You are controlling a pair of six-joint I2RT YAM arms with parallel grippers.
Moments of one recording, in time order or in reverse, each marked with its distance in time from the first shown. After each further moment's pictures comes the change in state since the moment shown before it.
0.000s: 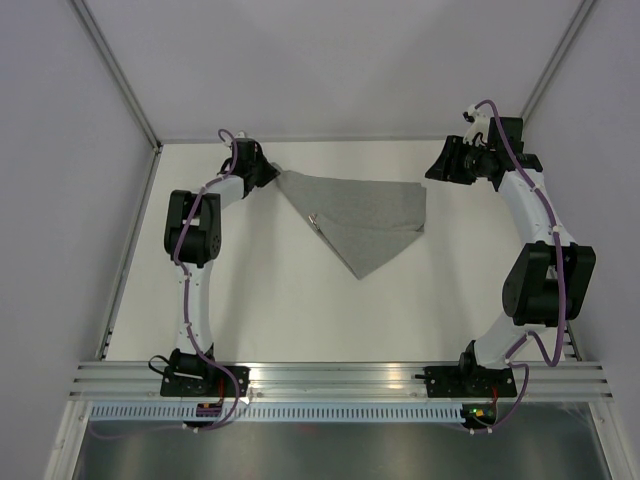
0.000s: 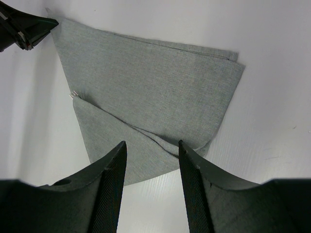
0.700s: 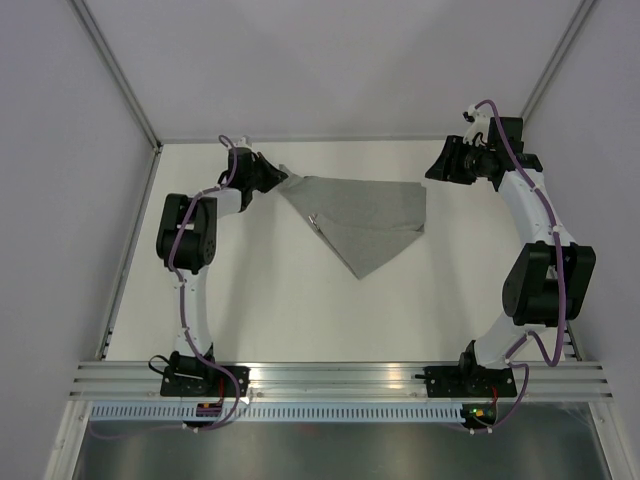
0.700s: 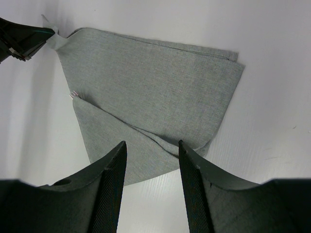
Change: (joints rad) left arm -0.003 -0.100 -0.243 0.264 0.162 -0.019; right arm 0.000 0.000 0.000 0.000 0.000 0.000
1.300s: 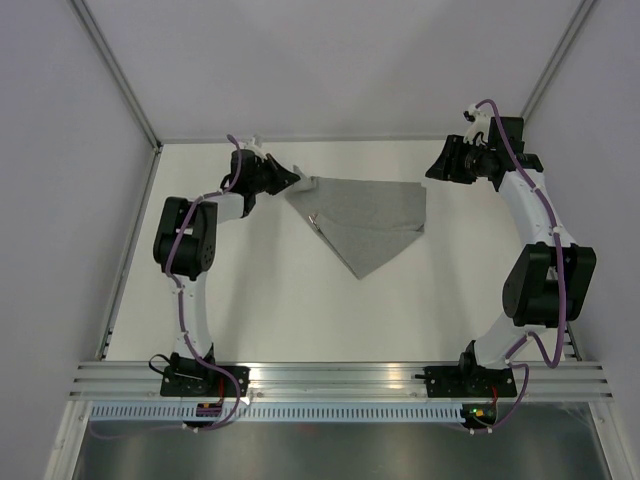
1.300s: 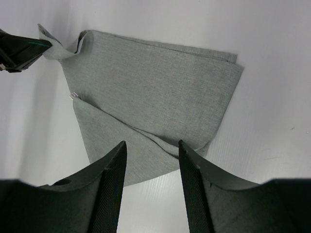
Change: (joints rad) left arm -0.035 -0.086 -0.092 0.102 0.150 0.001; right arm 0.000 -0.005 0.000 0.002 0.003 0.000
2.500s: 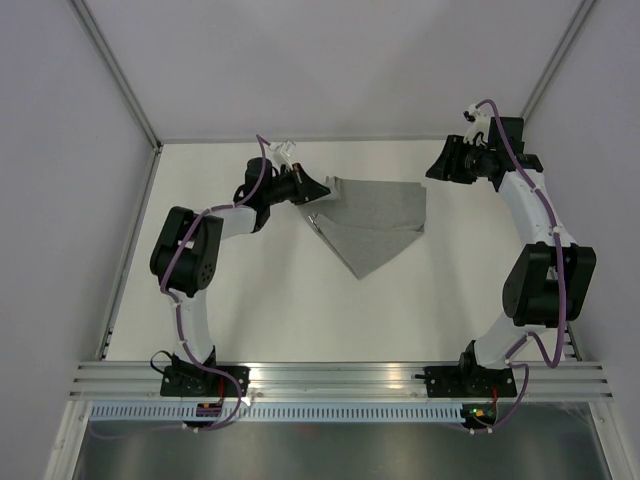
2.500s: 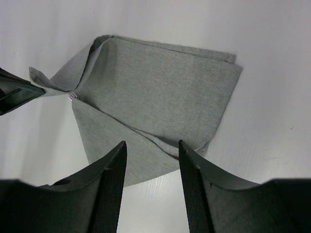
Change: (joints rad) left arm -0.137 -0.162 -0.180 0.171 0.232 0.073; right arm 0.000 0.000 -0.002 0.005 0.005 0.000
